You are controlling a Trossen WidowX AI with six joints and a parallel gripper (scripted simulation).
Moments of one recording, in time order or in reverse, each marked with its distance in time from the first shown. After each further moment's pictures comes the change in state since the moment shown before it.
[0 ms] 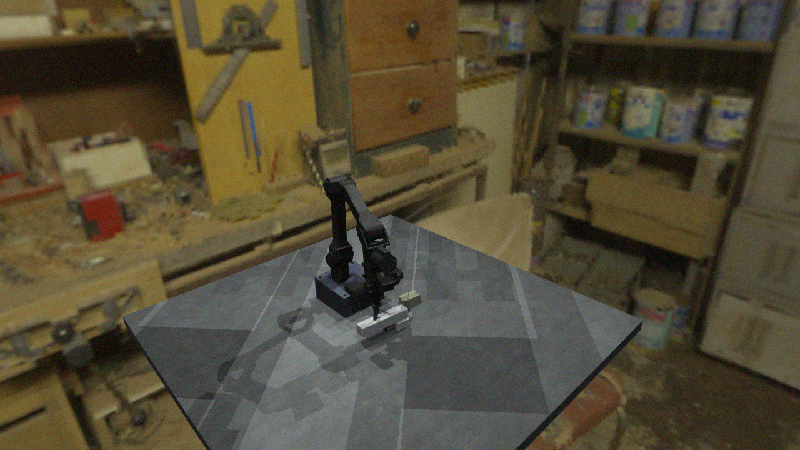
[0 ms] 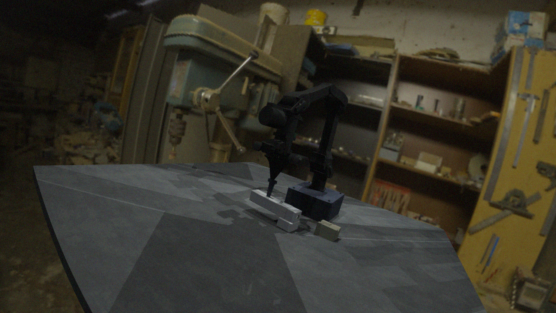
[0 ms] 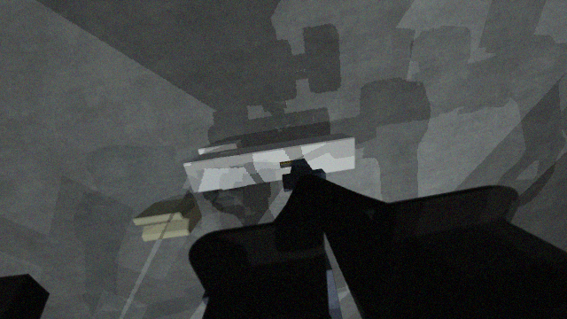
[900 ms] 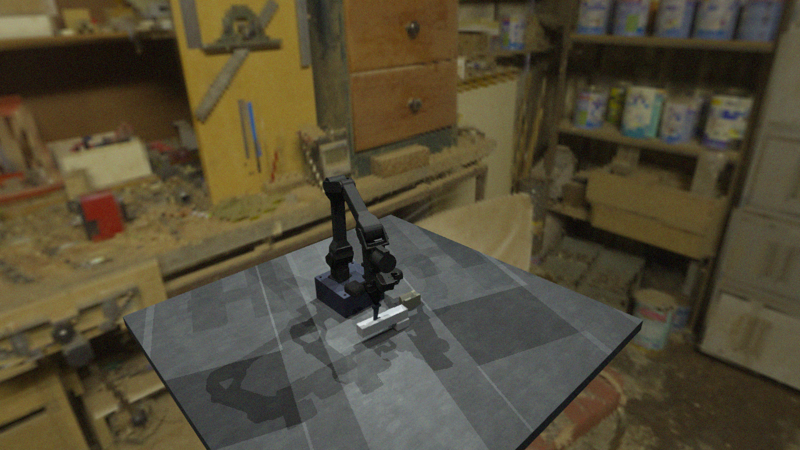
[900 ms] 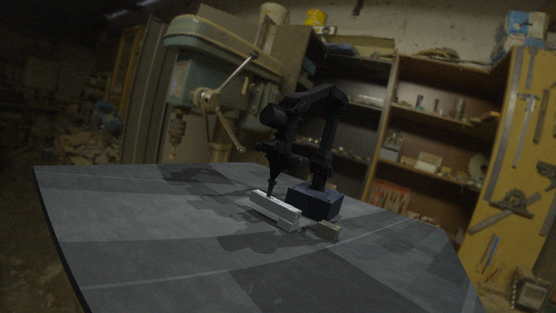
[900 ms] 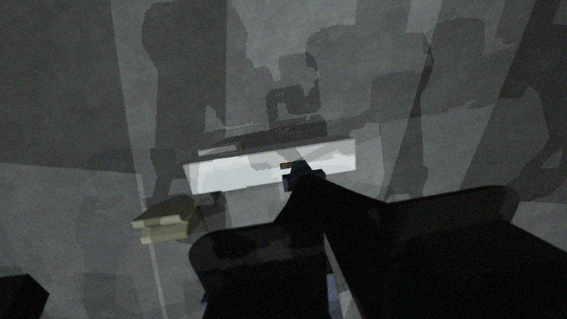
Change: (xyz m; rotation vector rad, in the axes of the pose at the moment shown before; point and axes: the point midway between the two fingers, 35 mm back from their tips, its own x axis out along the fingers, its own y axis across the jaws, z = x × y) arm 0.003 0.000 -0.002 0.001 -0.012 -0.001
